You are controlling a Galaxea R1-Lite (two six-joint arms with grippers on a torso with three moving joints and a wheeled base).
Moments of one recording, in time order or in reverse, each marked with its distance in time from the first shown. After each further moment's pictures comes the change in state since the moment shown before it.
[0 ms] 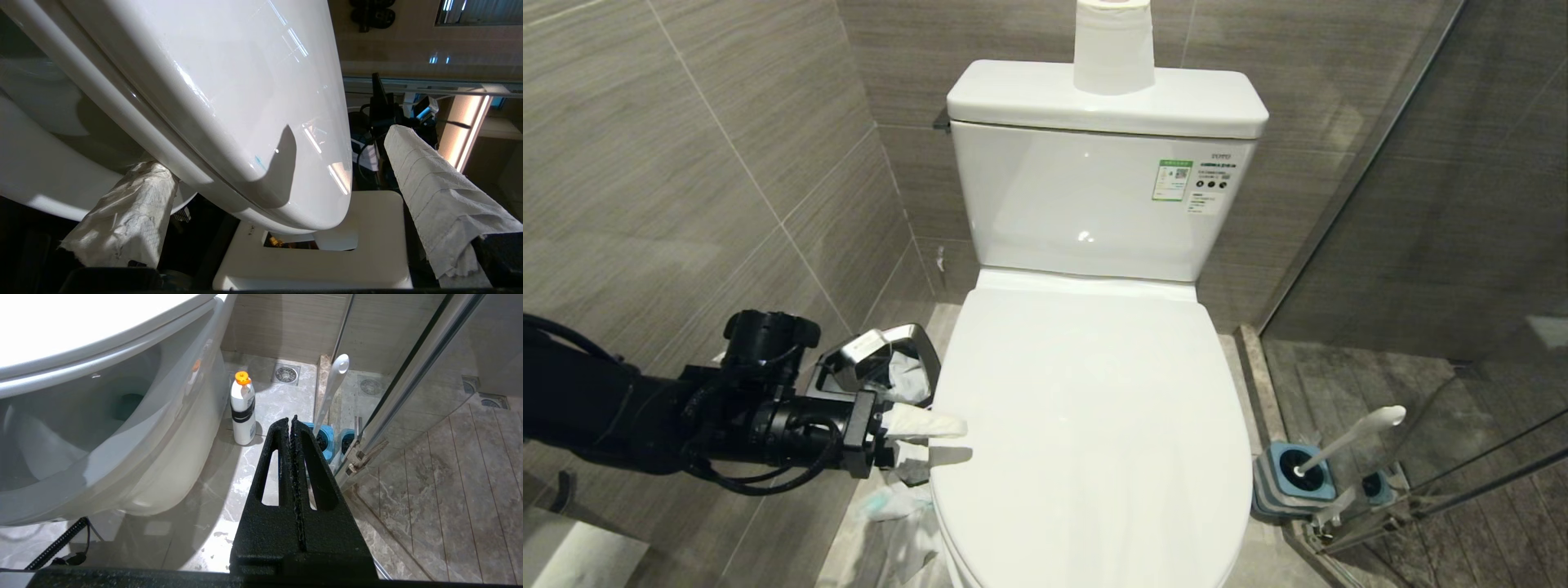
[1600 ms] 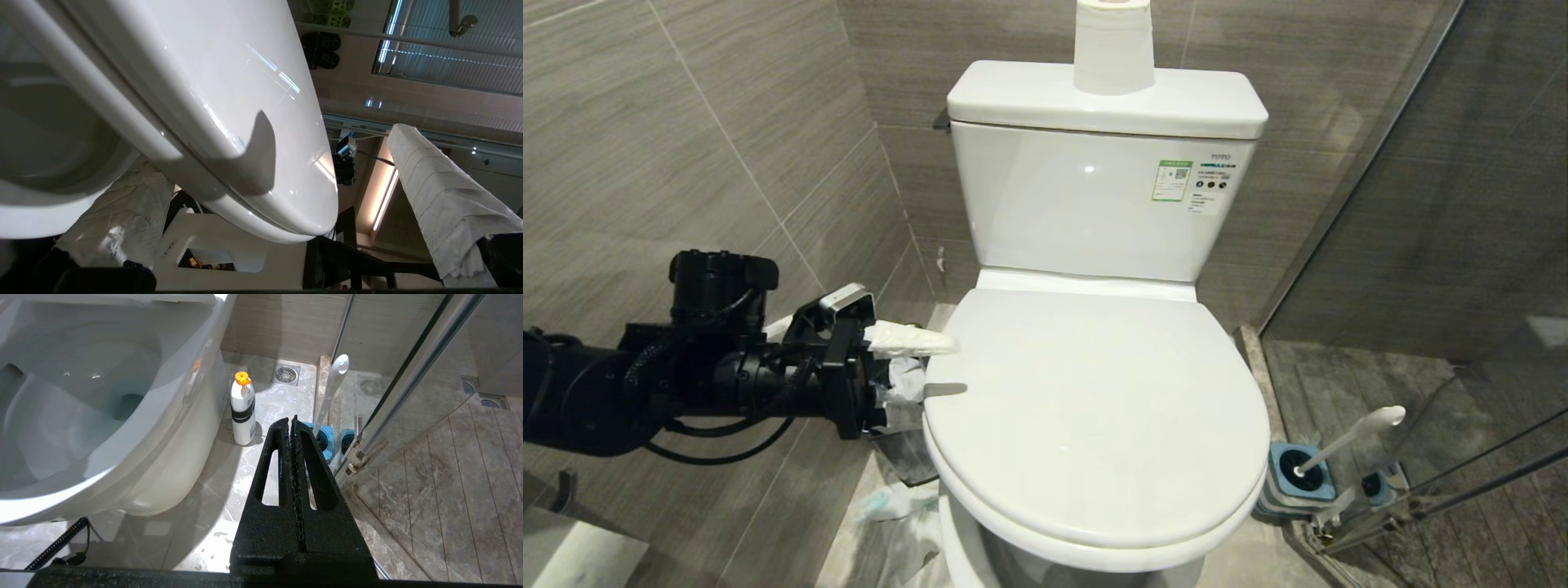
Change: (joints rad) left arm -0.001 -0.112 -0.061 -0.117 -0.004 -0.457; right arm 0.000 0.000 0.000 0.000 0.000 0.000
